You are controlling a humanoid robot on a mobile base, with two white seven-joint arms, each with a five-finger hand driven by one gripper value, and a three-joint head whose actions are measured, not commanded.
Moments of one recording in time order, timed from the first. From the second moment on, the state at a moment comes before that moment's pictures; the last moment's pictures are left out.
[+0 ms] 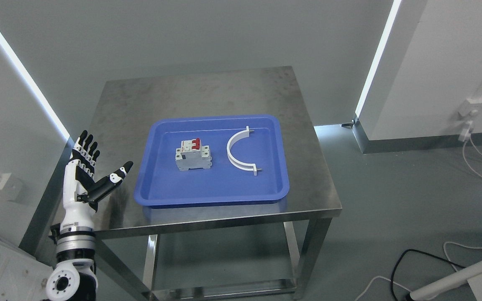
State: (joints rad) left arm -0.30 0.00 0.21 -1.60 0.08 -0.03 -0.04; right arm 0.09 0.00 0.00 -0.25 0.07 0.02 -0.14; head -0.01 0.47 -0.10
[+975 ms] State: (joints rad) left arm -0.48 0.07 0.06 -1.59 -0.15 0.12 -0.40; right arm 0.09 0.00 0.00 -0.25 0.07 0.02 -0.14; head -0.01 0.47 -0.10
